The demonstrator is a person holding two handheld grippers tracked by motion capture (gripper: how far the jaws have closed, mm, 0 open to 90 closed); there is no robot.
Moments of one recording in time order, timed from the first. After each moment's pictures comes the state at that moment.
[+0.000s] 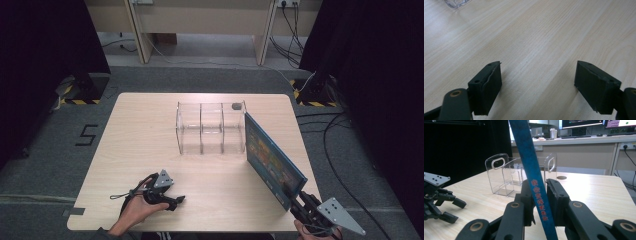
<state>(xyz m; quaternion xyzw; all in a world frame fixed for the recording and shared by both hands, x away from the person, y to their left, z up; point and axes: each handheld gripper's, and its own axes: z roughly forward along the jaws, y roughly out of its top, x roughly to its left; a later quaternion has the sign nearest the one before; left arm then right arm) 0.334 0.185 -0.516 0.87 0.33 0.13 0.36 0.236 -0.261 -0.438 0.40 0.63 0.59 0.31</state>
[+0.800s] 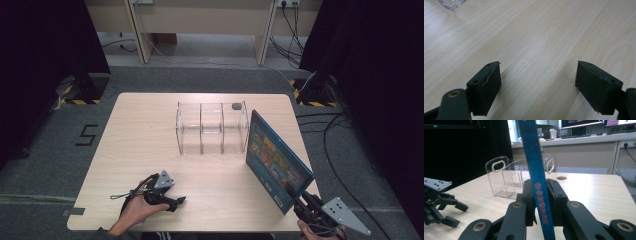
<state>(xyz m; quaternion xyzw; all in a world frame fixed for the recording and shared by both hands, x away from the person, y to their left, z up) 0.333 0.184 -0.516 0.87 0.32 0.12 0.36 0.235 -0.267 -0.434 0.40 0.62 0.60 0.30</state>
